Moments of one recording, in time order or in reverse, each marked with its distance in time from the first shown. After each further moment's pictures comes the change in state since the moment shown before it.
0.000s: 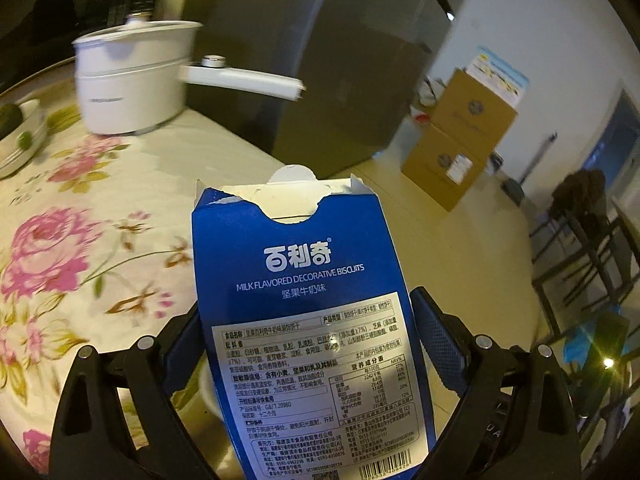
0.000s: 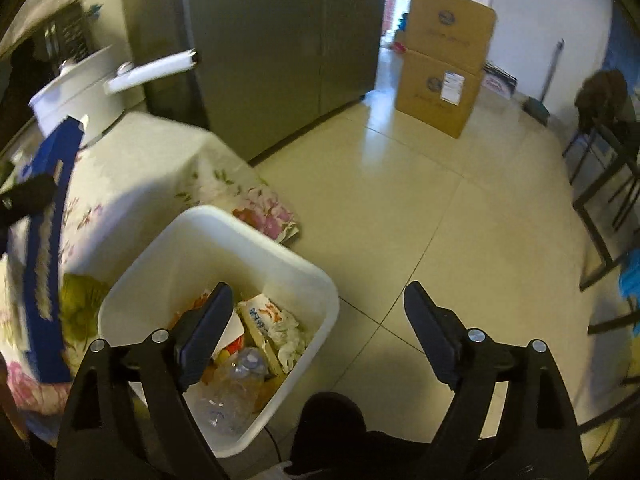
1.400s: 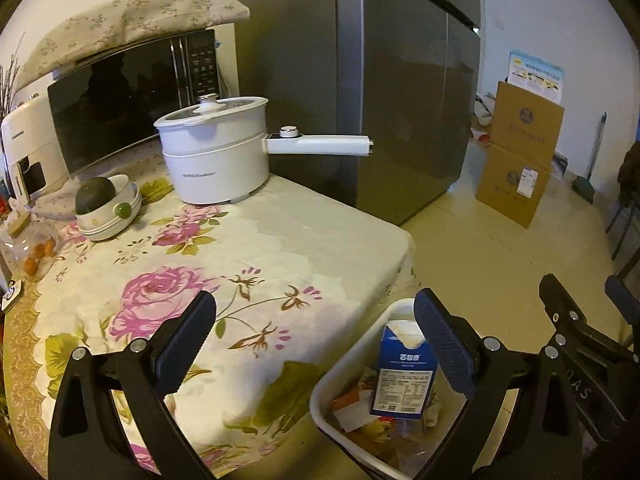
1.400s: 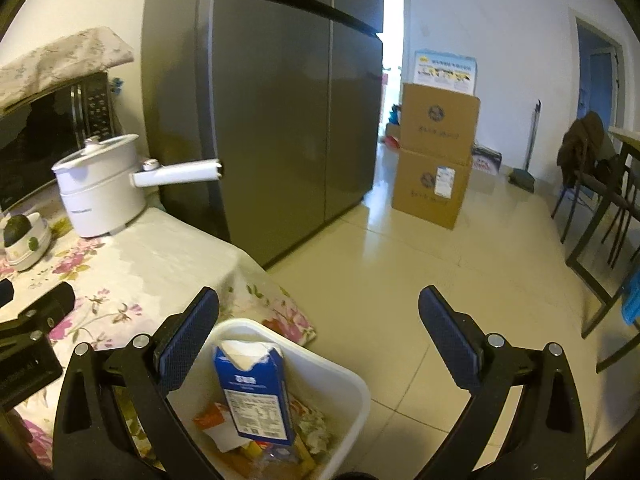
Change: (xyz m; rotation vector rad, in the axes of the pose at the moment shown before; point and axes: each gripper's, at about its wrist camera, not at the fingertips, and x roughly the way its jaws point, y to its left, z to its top) left arm -0.056 0.010 -0.007 0.111 -0.197 0.361; right arm -0.063 0.052 0.017 -0.020 -0.386 -0.007
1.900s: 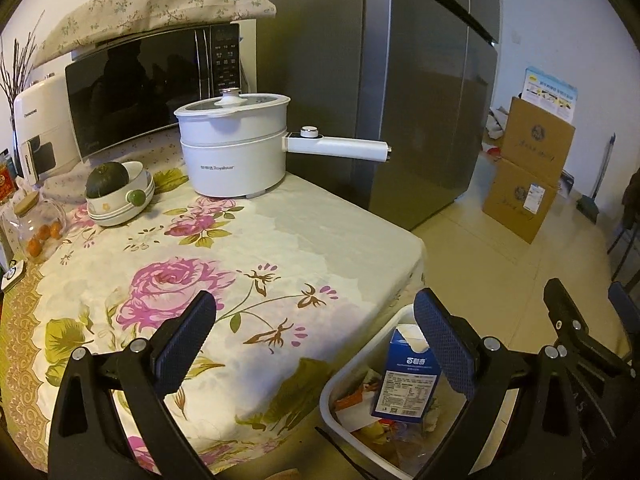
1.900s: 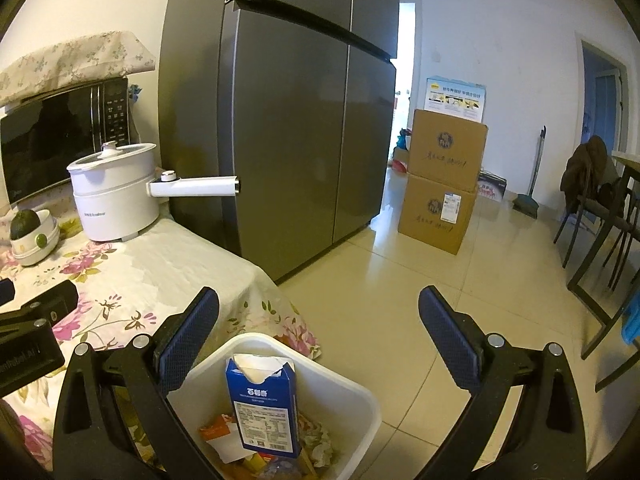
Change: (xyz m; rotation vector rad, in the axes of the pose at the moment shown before) left arm -0.005 0.018 -0.003 -0.067 -0.007 0.009; right arm -0.011 0.013 0.000 -0.030 -0.061 0.000
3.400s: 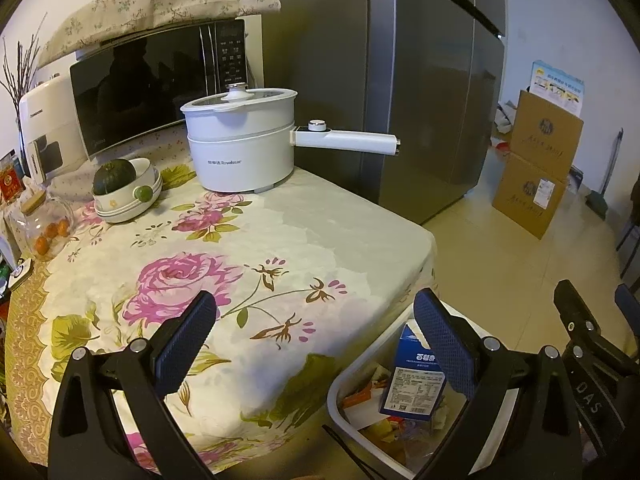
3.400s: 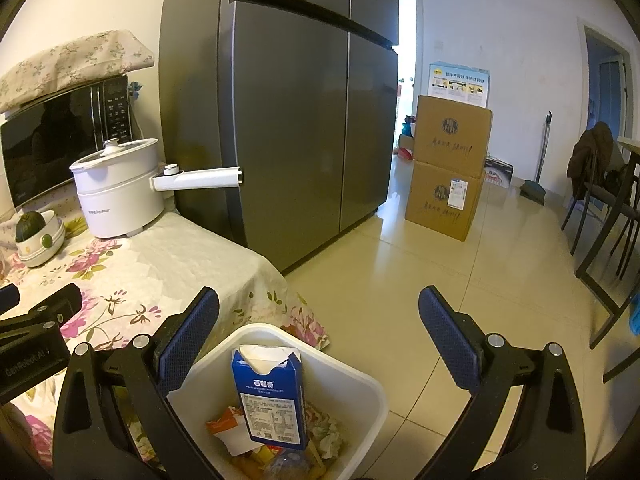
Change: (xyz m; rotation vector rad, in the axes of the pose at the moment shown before) left arm 0.006 -0.005 -0.003 0.004 0.016 0.046; right arm 0.005 0.002 -0.005 0.017 0.040 0.026
